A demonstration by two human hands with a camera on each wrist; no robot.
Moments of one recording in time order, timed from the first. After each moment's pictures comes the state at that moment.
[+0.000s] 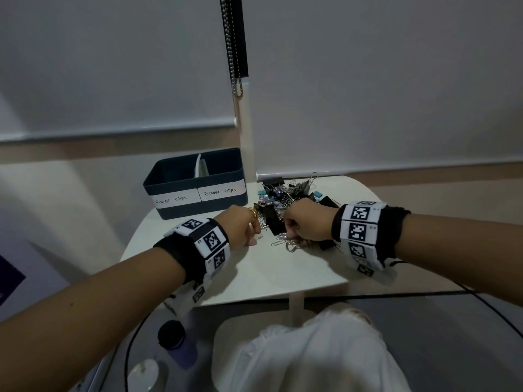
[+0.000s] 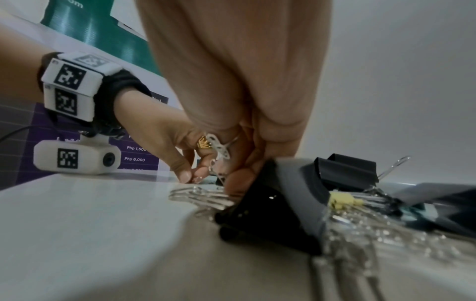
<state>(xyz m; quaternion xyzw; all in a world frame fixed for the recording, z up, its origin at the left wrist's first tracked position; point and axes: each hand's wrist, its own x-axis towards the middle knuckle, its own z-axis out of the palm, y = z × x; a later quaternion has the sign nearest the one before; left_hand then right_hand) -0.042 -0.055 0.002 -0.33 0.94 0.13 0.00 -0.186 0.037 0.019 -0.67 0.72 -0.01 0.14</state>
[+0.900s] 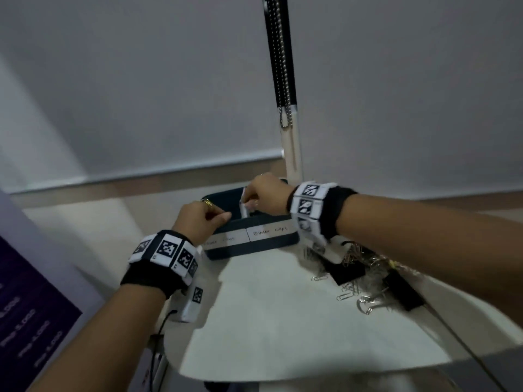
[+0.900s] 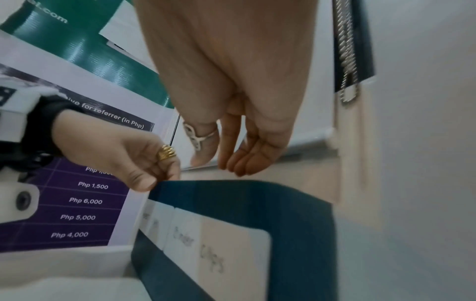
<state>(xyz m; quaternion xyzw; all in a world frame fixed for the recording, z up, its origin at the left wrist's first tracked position) 0.044 -0.180 0.054 -0.49 0.84 0.12 -0.19 -0.122 -0.128 0.081 -0.75 0.65 -0.15 0.05</state>
